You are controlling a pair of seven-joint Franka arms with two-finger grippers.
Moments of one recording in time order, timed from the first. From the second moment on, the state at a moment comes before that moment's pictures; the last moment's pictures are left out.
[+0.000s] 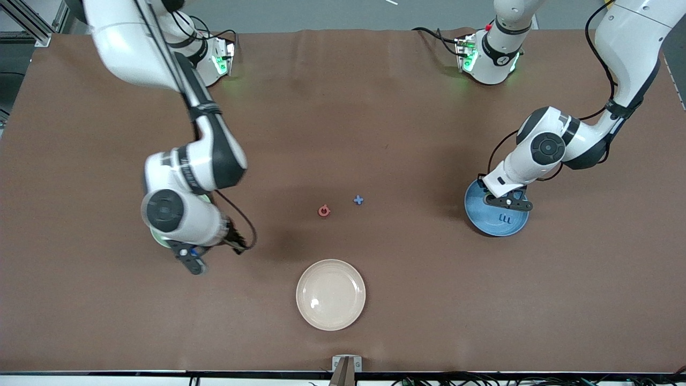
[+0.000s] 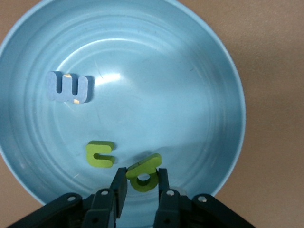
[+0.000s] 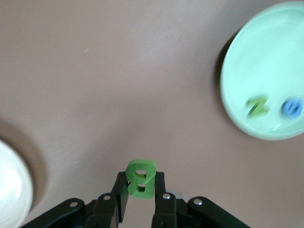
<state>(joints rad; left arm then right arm) 0.72 0.48 -0.85 -2.30 0.63 2.43 -0.38 0.36 0.58 -0.11 -1.47 0.11 1.97 0.96</state>
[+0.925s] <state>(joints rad) 0.73 0.51 -0.90 -2.22 0.66 2.38 -0.38 0.03 0.39 -0.11 -2.10 0.11 2.45 0.26</state>
